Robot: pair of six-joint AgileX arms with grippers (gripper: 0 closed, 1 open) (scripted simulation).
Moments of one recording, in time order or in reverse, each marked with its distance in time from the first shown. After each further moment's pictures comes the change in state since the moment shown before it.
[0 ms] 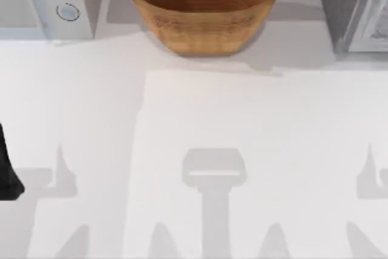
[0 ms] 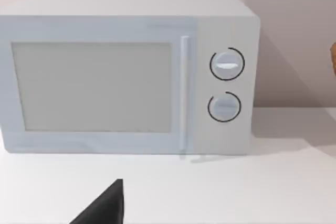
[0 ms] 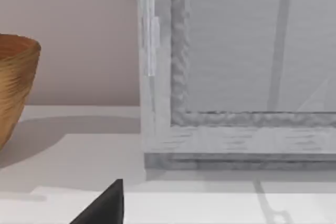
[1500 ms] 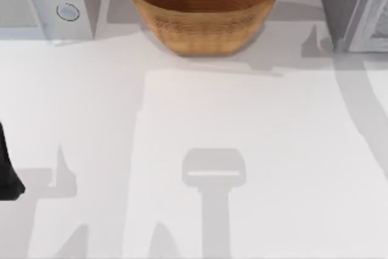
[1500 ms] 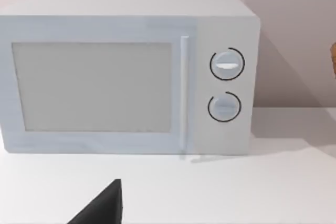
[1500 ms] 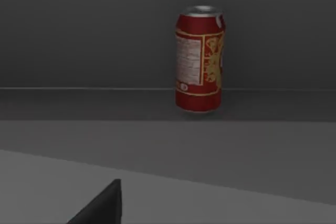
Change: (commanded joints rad) left arm 0.000 0.000 0.000 0.000 0.000 0.000; right arm 0.171 1.230 1.607 -0.387 0.183 0.014
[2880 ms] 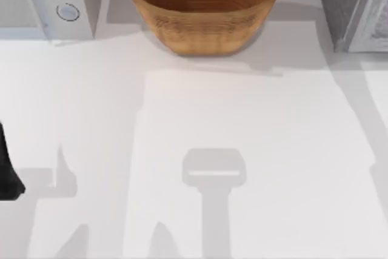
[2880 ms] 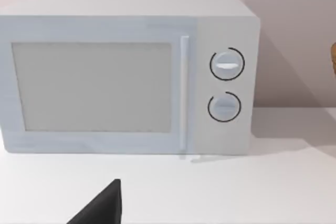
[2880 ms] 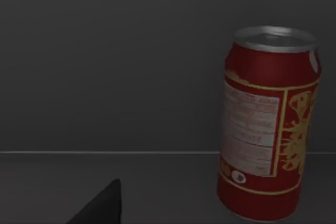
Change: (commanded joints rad) left arm 0.000 0.000 0.000 0.000 0.000 0.000; right arm -0.022 0.377 0.241 0.148 -0.008 -0.001
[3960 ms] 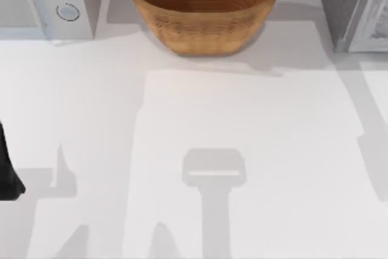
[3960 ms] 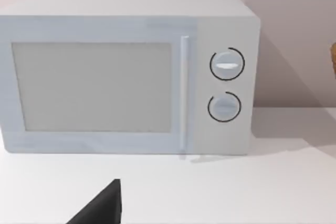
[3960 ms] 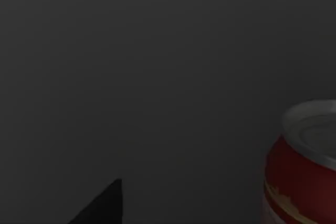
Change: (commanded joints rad) left arm 0.000 0.000 0.000 0.000 0.000 0.000; right arm -0.033 0.255 0.312 -0.049 -0.024 -0.001
